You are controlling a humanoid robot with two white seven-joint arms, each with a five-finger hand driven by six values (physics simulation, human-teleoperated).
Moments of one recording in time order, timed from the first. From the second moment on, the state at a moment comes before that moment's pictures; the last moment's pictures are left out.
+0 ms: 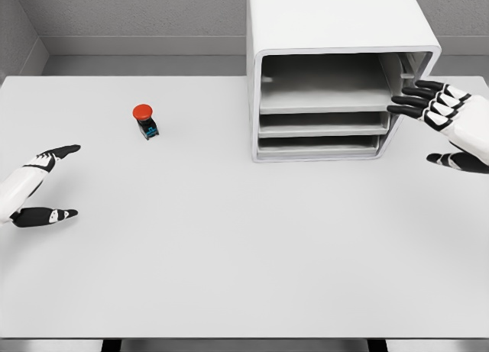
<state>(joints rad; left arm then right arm) 0.12 0.56 0.15 -1.47 -0.29 -0.61 -0.26 -0.09 -1.19 0.27 -1.76 0.38 -0.61 -0.20</state>
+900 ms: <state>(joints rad) -0.08 0.48 0.21 -1.46 -0.17 -0.61 -0.61 -0.06 -1.14 0.27 -1.76 0.41 -0.61 -0.20</state>
